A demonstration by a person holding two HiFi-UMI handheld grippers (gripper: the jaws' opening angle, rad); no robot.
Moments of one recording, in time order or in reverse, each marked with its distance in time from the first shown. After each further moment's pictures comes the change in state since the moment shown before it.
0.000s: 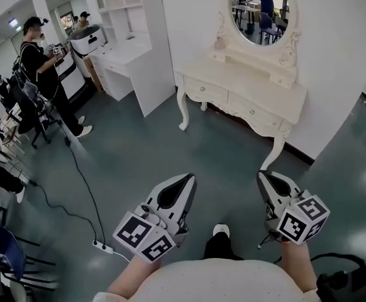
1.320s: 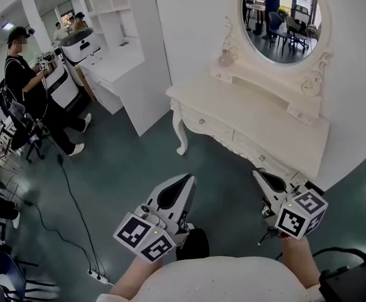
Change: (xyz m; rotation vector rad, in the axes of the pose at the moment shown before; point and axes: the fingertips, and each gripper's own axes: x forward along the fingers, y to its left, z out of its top) left arm 0.283 0.224 -0.007 -0.033 -0.007 0.044; right arm 0.282 -0.223 0.080 0.019 0.043 0.109
